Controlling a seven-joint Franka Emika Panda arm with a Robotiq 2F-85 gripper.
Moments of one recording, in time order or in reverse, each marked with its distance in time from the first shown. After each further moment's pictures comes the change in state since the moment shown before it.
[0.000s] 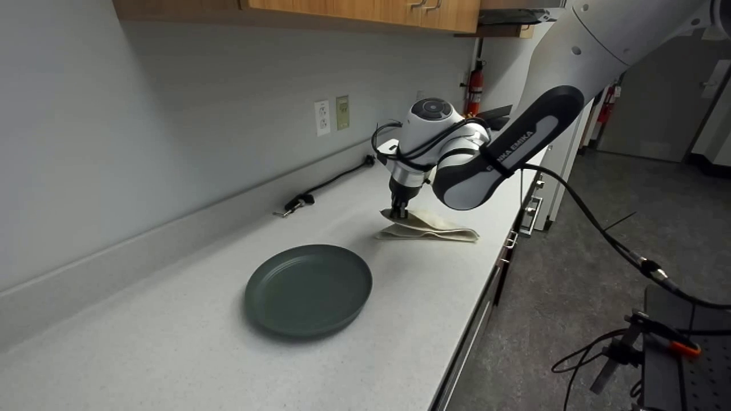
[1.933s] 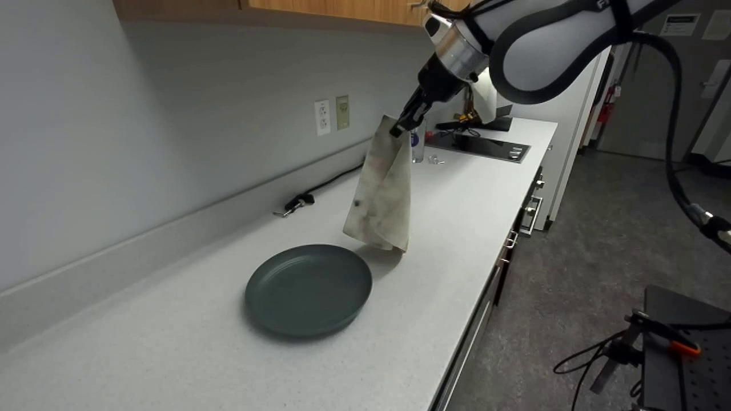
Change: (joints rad) arm -0.104 -0.582 0.191 -0.395 0.422 0.151 -0.116
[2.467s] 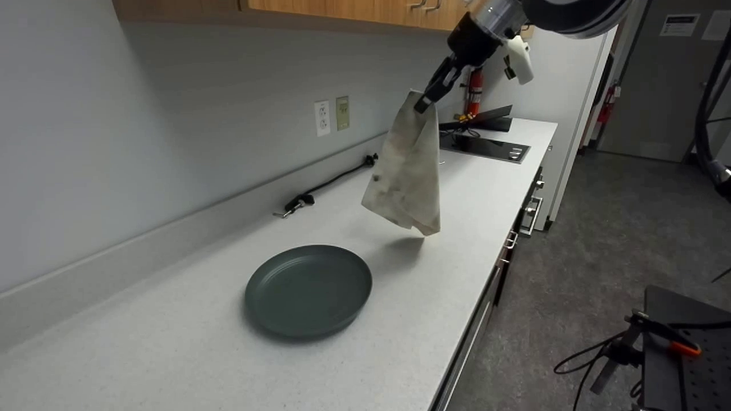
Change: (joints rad) arm -0.043 -0.173 0.013 -0.036 0.224 -0.193 -0.184
